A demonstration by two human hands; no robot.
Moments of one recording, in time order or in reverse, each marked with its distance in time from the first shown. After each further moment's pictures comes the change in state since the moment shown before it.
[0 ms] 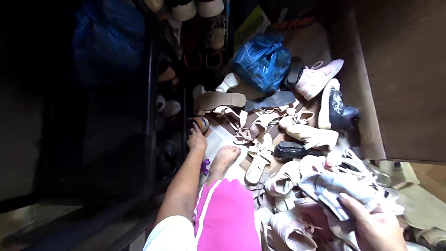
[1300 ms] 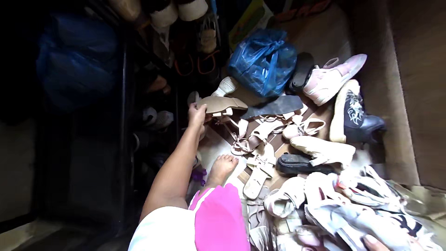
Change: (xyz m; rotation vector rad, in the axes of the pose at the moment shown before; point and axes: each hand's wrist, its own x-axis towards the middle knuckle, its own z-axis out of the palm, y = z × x) left_hand 0.172 0.048 0.001 -1.075 0.189 0.128; right_hand 0.039 0.048 -0.054 0.017 -0.041 -0.006
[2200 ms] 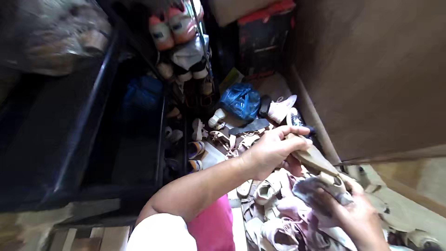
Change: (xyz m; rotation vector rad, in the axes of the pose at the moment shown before) left_hand -0.383 0.128 0.016 -0.046 -1.158 0.089; right_hand -0.066 -0.079 -0.019 -0.474 0.119 -0.369
